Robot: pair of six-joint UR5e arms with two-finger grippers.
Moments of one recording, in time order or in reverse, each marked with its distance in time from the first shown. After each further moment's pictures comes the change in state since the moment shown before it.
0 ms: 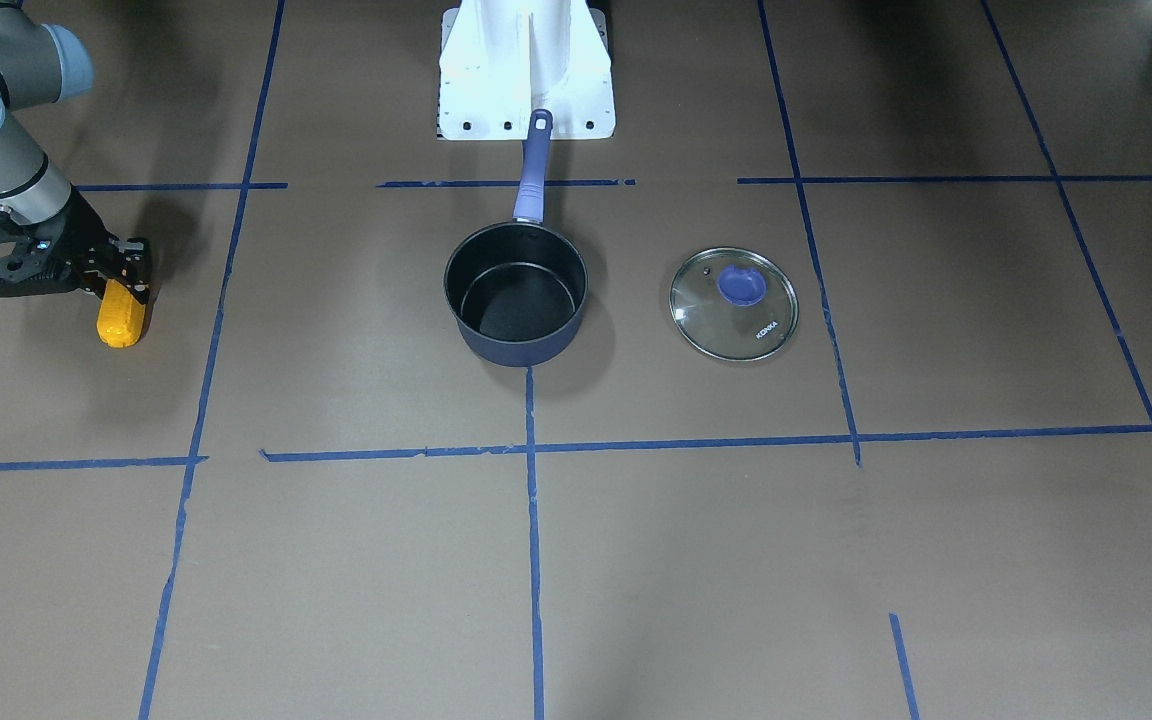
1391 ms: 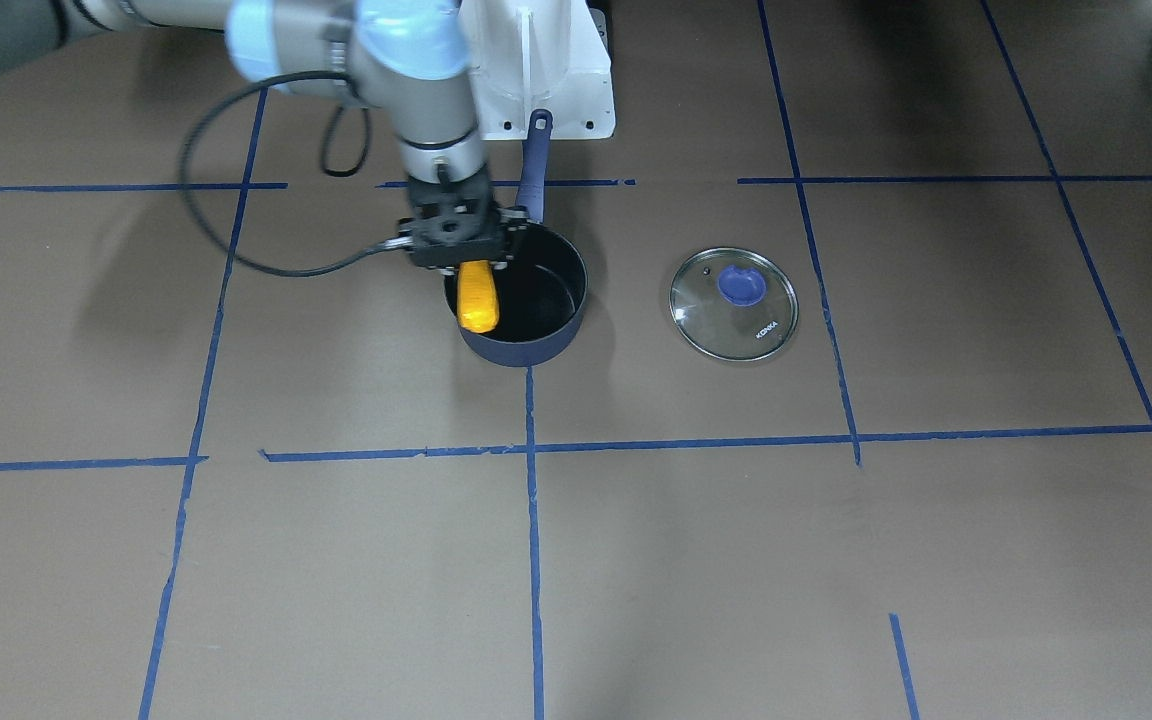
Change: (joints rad) left arm 0.004 -0.019 -0.010 0.000 0.000 -0.049; right arm -0.245 0.889 -0.100 -0.682 -0.203 0.204
